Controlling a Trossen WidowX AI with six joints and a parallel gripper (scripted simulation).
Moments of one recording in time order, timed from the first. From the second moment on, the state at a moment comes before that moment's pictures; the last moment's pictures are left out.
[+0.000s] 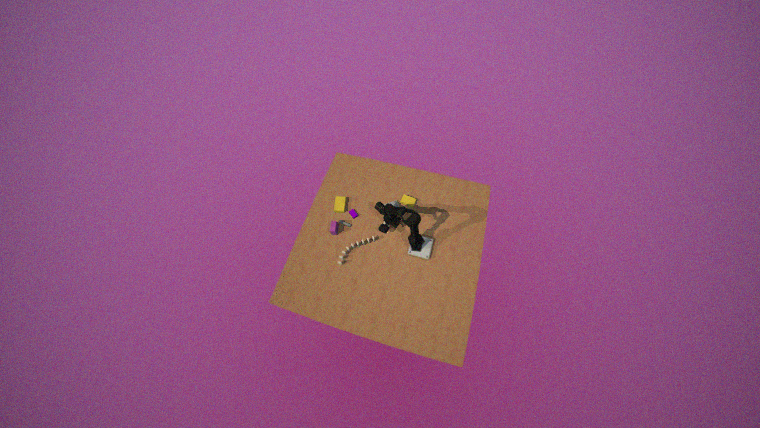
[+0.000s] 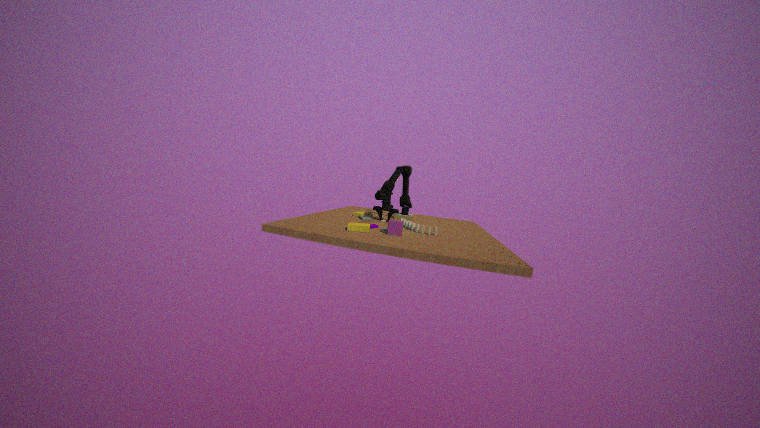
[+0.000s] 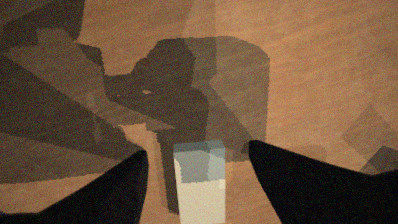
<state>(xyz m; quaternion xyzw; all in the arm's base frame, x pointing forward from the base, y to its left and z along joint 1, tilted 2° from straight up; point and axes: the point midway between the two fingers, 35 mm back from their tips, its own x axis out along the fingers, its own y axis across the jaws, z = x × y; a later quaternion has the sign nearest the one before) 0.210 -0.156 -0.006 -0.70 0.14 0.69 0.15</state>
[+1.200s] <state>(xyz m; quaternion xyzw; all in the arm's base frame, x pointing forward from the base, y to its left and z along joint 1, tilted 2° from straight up) 0.223 -0.170 0.084 -0.71 -0.03 0.70 -0.02</state>
